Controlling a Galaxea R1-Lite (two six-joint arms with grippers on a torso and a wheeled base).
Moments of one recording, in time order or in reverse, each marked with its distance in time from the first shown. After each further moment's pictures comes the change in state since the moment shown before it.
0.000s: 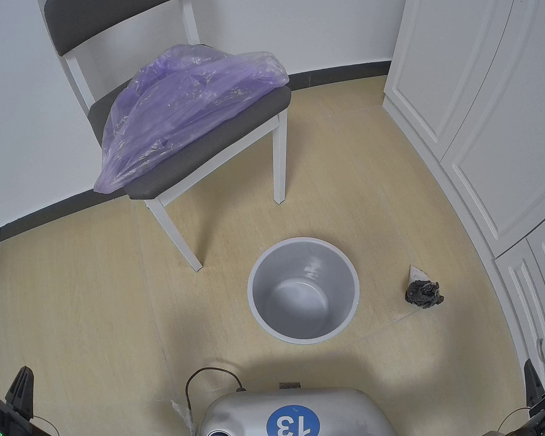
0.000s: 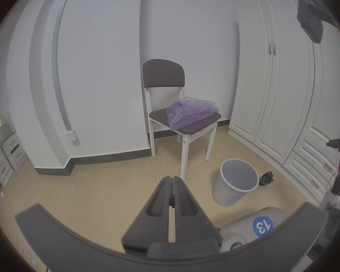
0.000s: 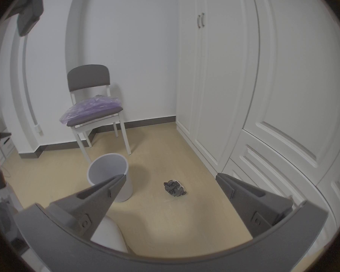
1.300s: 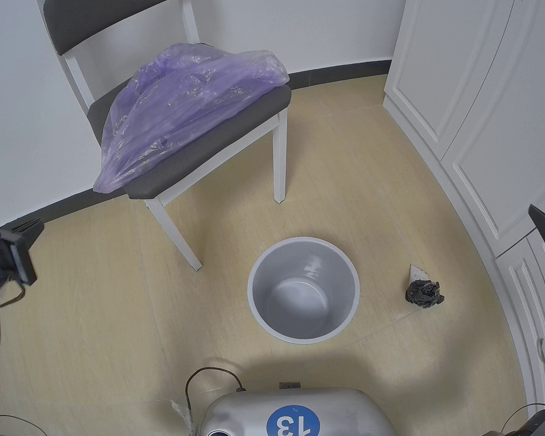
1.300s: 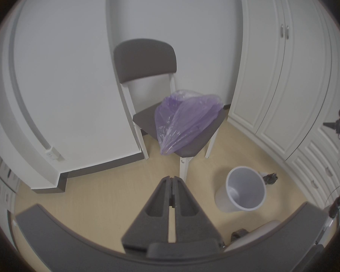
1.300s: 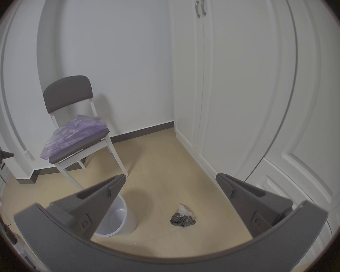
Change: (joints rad) left arm -0.058 1.082 -0.614 -0.239 0.041 0.058; right arm 0.120 0.951 -0.458 -0.451 -0.155 0.140
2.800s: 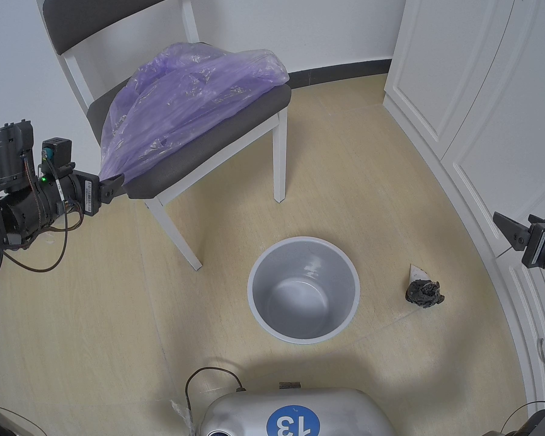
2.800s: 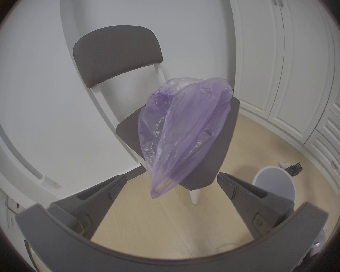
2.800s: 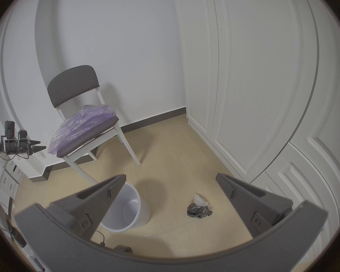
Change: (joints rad) left arm -0.062 0.407 -0.277 -0.154 0.110 0.154; right arm 0.089 0.138 0.000 -0.053 0.021 0.061
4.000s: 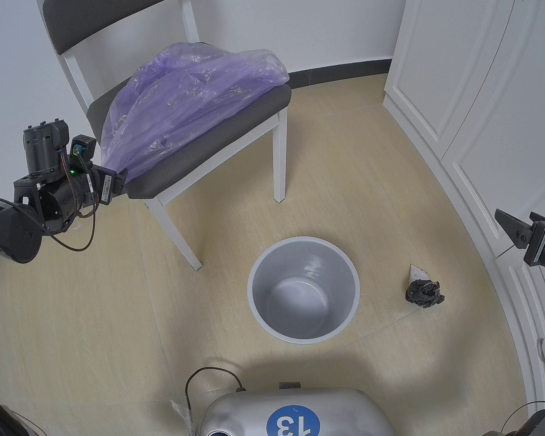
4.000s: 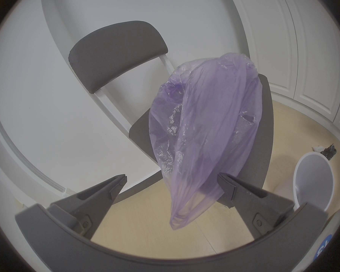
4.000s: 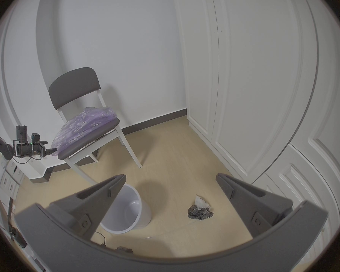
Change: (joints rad) left arm -0.001 0.197 -0.097 -0.150 0.166 0.140; right arm 0.000 -0.010 -0.005 -0.001 0.003 0.002
